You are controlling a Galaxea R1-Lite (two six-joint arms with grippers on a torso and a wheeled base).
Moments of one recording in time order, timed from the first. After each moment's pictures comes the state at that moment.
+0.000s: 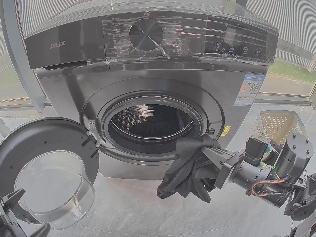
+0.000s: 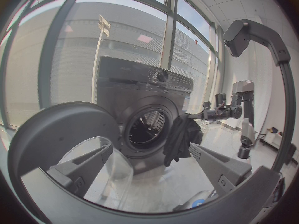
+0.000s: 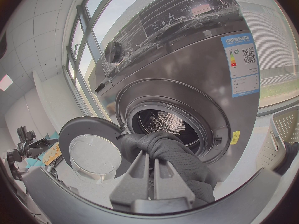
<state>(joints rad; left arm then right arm) -0.01 0.19 -0.18 -0.07 -0.48 -0.02 0.86 1.61 -0.39 -1.18 -0.20 0.25</state>
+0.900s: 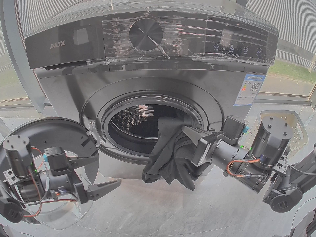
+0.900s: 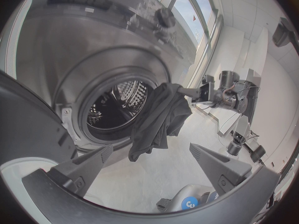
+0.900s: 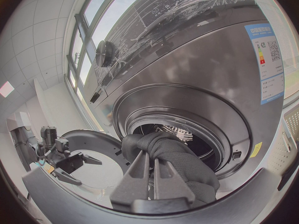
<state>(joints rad) -0.39 1.37 -0.26 -0.84 -0.43 -0.02 0.82 1.77 -0.61 -1.22 -0.16 0.28</state>
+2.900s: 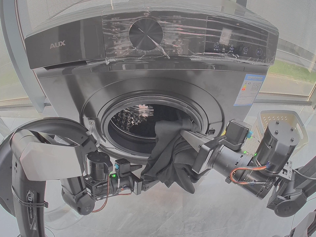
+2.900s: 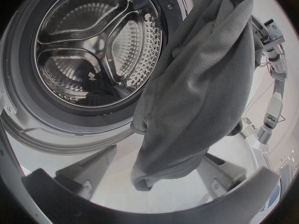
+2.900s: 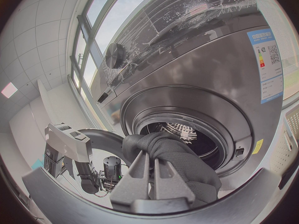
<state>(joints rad) -0.48 2.32 -0.54 -1.44 -0.38 -0.02 0.87 1.74 -0.57 -1.22 -0.17 0.28</state>
